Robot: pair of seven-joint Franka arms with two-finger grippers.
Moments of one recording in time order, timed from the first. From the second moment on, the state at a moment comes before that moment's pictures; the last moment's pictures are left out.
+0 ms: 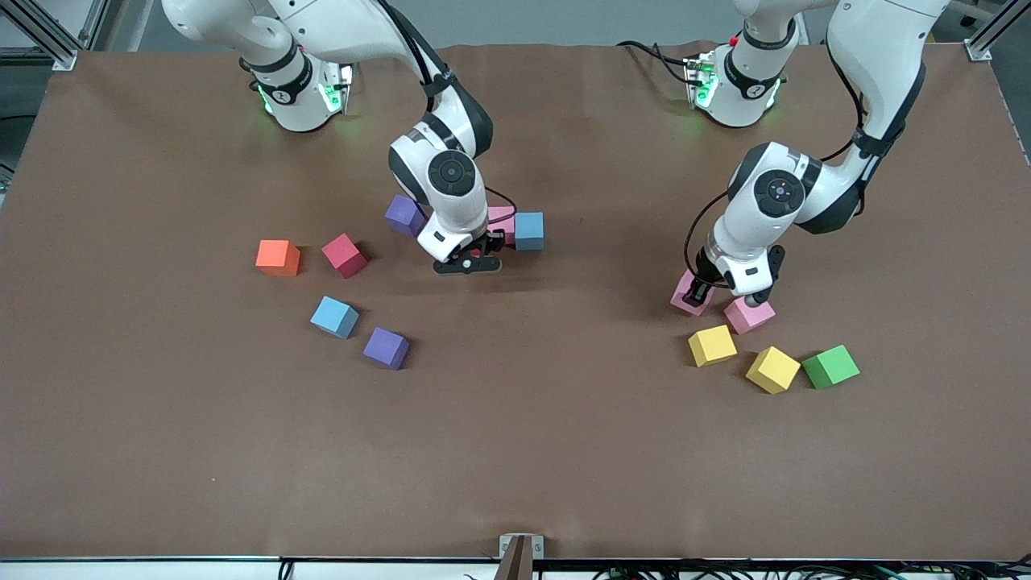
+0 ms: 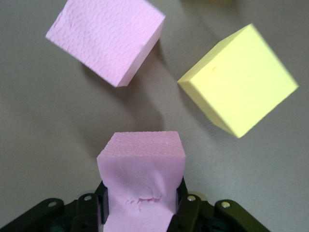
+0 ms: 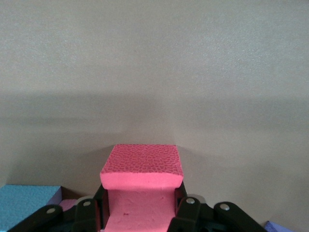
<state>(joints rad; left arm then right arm) 0.24 0.31 -0.55 -2.32 0.27 2.64 -1.58 0.83 0.50 -0.05 -1.96 0.10 2.40 0.66</state>
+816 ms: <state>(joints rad) 0.24 0.28 -0.55 -2.28 0.28 2.53 -1.58 0.83 0.50 -0.05 -1.96 0.10 2.40 0.66</state>
